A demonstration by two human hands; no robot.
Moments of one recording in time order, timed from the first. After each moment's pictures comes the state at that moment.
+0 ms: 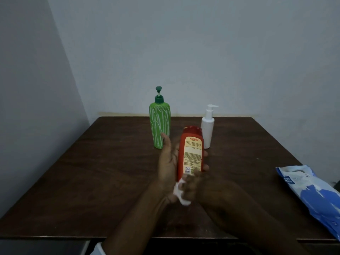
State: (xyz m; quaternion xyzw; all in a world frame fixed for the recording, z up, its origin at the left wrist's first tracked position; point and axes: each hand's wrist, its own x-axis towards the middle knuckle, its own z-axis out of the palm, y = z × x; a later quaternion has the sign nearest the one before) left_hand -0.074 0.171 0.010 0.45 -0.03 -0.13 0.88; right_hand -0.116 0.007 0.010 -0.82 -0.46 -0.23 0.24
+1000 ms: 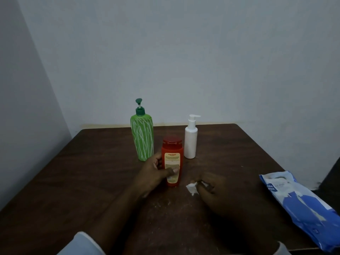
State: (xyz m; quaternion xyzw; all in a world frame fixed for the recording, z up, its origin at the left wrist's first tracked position) left_hand 0.001 0.189 -0.027 0.74 -0.06 -0.04 0.67; right_hand -0.062 -0.035 -0.004 -0.95 -0.15 -0.04 0.26
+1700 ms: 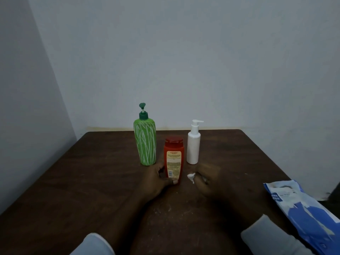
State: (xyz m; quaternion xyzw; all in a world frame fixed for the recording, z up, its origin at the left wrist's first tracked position) left_hand 0.025 0.194 -0.061 0.86 -0.06 0.03 0.51; right_hand -0.013 -0.038 -0.011 -0.91 -0.29 -0.19 0.23
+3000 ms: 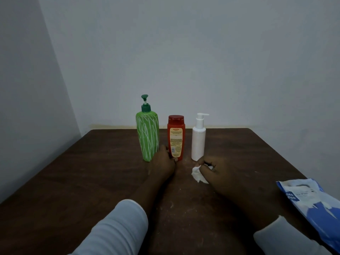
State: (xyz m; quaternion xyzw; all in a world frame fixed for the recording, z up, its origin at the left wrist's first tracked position) left_hand 0.093 0.164 -0.070 0.92 0.07 0.12 0.36; right_hand 0.016 -0.038 -0.035 -0.90 -0.19 -0.14 0.35
